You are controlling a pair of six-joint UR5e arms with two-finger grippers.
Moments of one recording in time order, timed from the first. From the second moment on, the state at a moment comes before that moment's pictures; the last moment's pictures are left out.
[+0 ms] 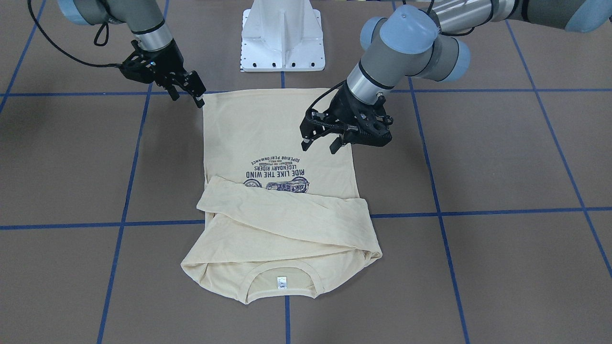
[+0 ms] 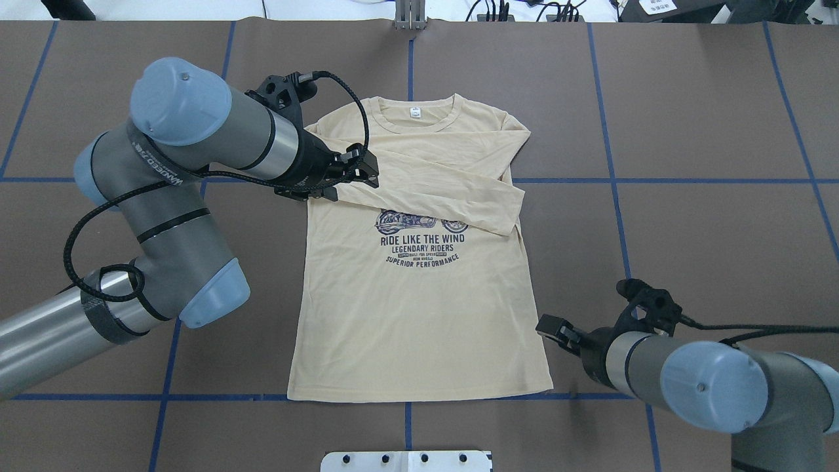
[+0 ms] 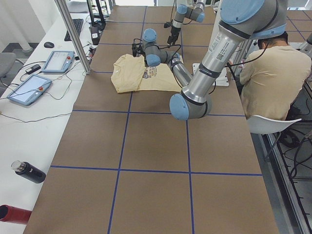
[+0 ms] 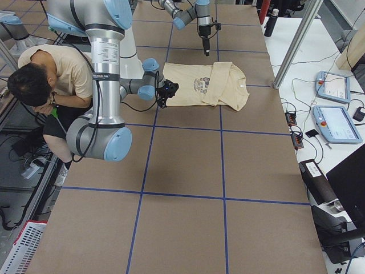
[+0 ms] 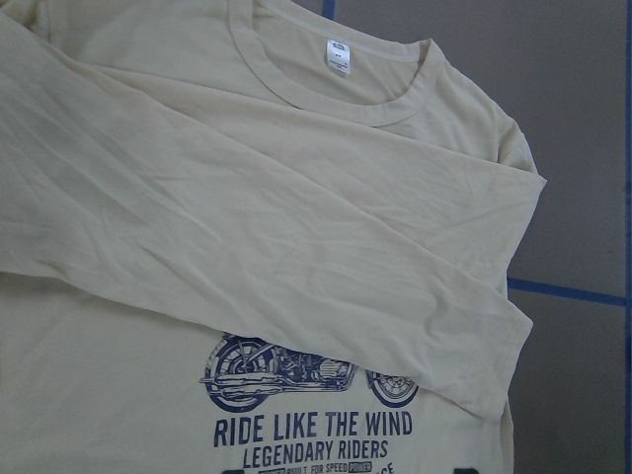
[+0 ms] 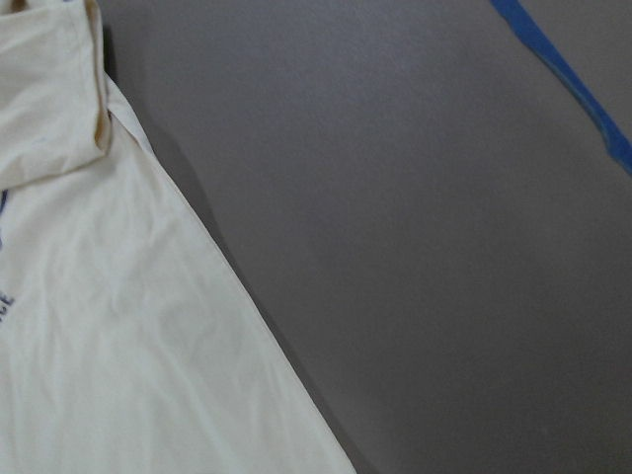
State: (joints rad) left arm -0.68 -2.17 -1.70 -2.03 -2.02 -1.43; right arm 0.18 -1.58 2.12 -1.18 1.44 1.98
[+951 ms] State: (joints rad) left arm -0.68 -2.16 -1.71 -2.04 -2.02 -1.43; right arm 0.06 -1.51 2.07 -1.24 1.35 2.08
